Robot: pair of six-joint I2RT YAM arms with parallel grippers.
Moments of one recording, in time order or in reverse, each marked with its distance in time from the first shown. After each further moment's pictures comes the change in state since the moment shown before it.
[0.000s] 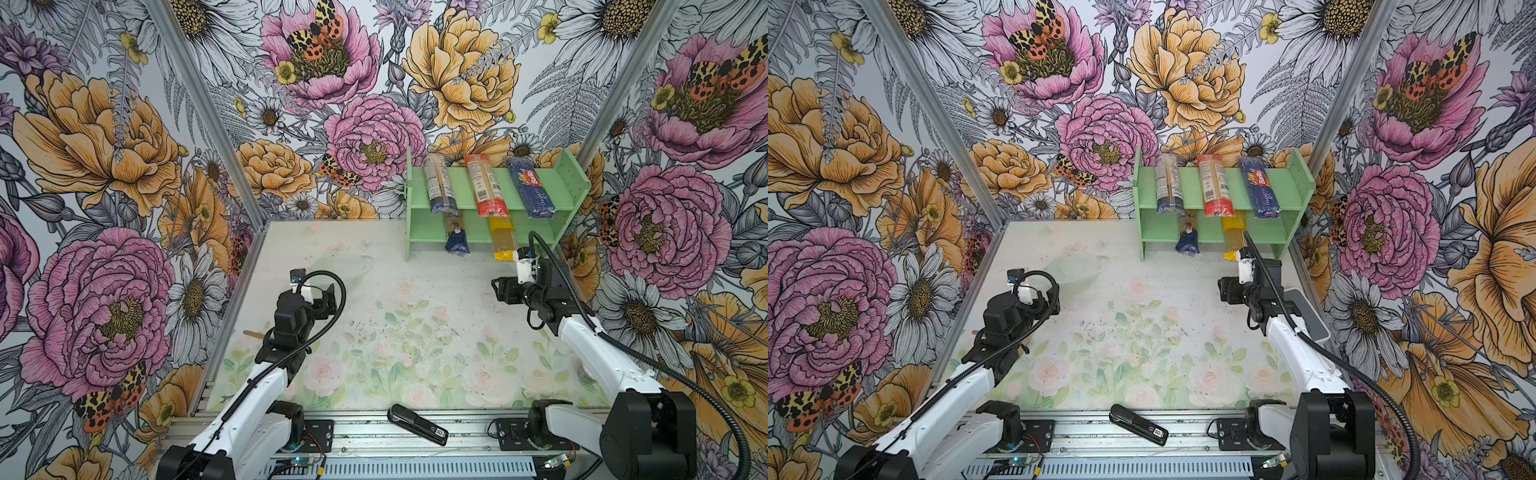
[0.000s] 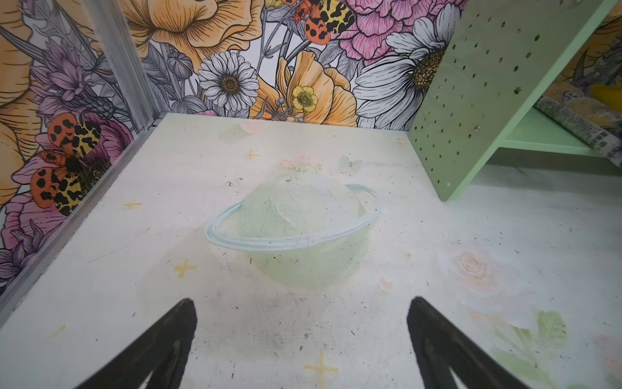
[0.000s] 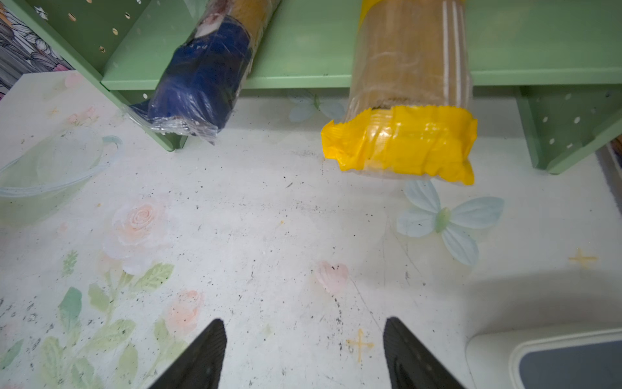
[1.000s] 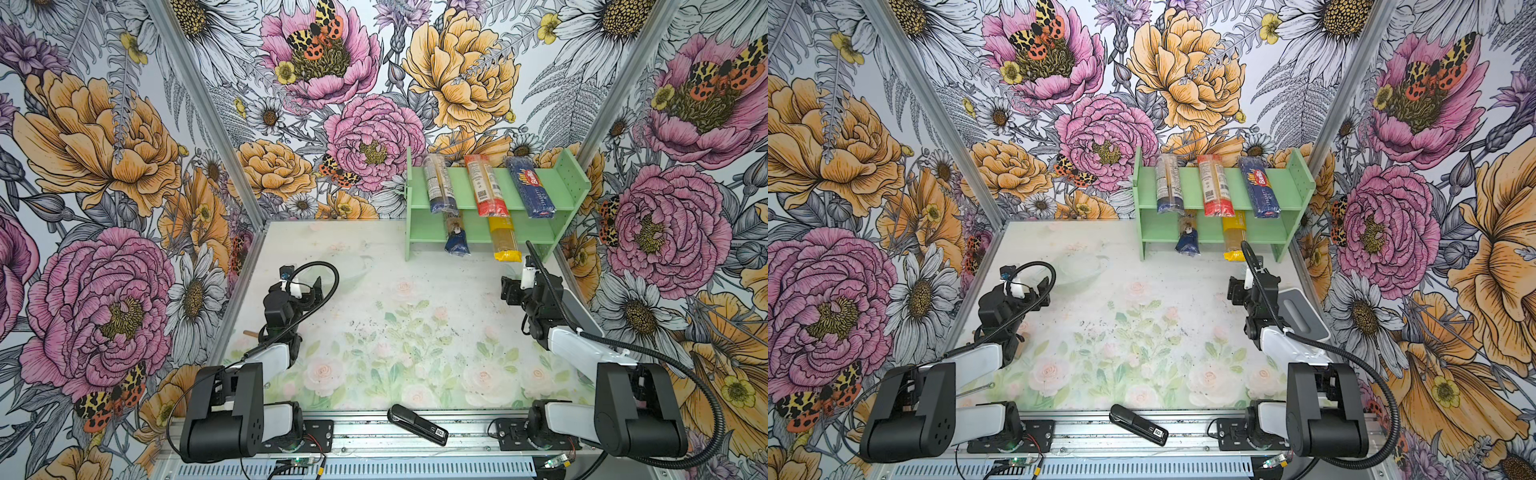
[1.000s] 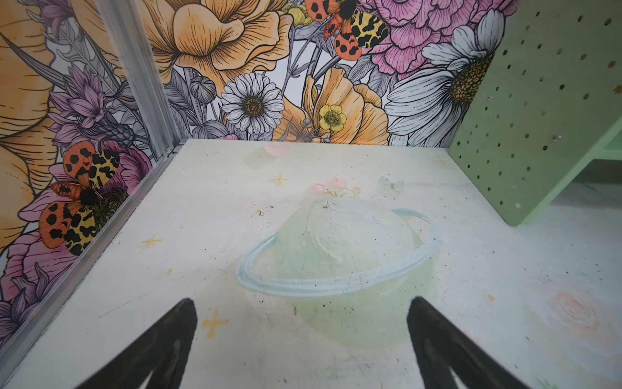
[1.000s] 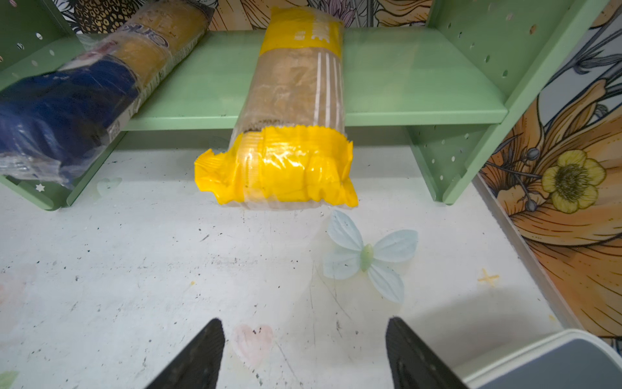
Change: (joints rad) left arm 0.242 0.394 -0.050 0.532 0.232 0.090; right arm -0.034 0.122 -0.227 0.584 0.191 -0.004
